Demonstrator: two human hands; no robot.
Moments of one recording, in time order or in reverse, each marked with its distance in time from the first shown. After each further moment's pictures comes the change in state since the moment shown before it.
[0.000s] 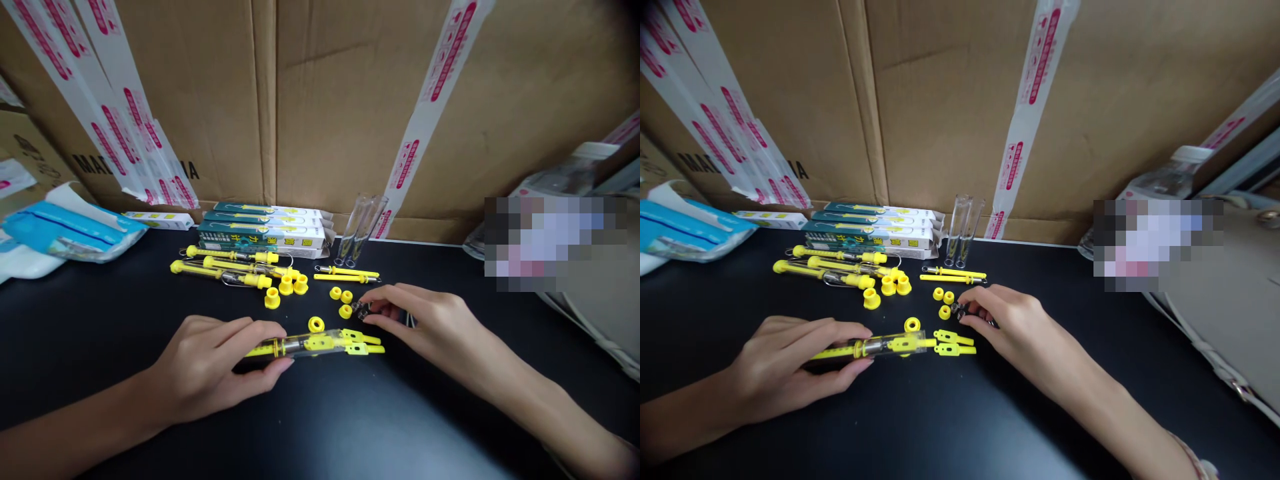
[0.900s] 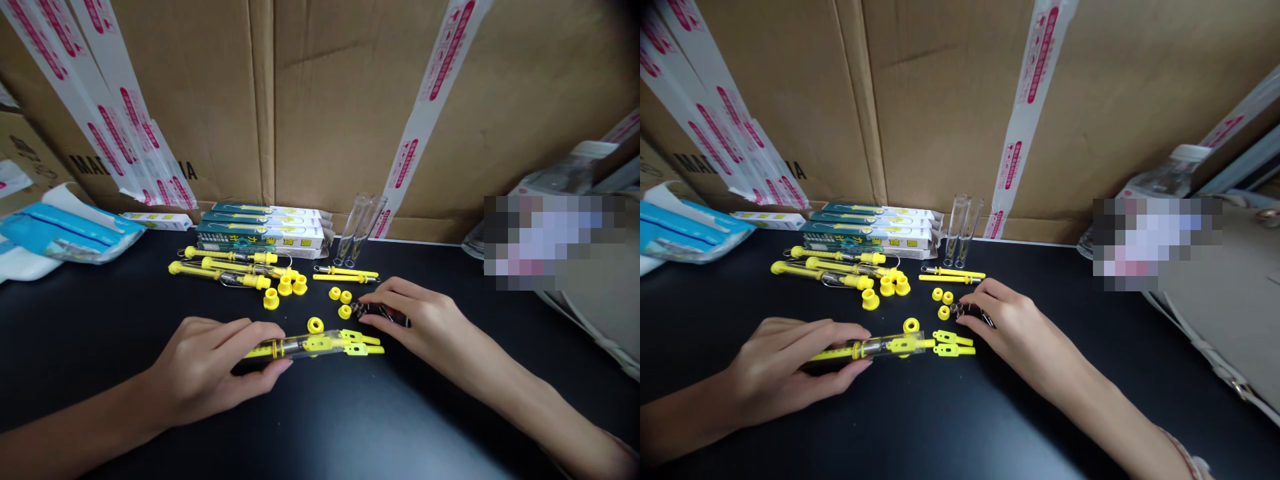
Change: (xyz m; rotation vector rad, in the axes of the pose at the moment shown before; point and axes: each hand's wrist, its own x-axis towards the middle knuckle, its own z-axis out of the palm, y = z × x) left_hand -0.001 -0.001 0.000 -0.011 -0.006 -0.001; right_hand 0.000 0.002 0.006 -0.013 0.017 -0.009
